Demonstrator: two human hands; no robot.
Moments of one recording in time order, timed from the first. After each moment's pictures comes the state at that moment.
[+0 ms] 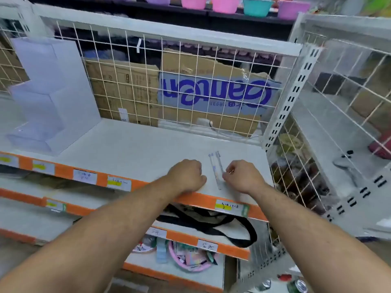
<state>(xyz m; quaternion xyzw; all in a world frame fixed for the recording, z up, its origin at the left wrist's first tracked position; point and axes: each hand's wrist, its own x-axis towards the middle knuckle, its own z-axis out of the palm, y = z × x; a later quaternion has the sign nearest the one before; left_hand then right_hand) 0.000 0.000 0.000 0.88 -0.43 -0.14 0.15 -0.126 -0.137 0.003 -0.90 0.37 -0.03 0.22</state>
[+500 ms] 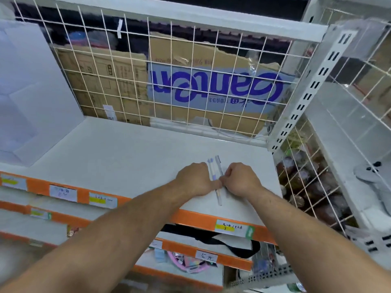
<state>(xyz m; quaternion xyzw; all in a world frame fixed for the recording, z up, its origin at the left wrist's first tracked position) 0.025 -0.065 -0.024 0.87 -0.43 -0.20 0.14 -0.079 -0.181 -0.027 -0.87 0.42 0.01 0.25</state>
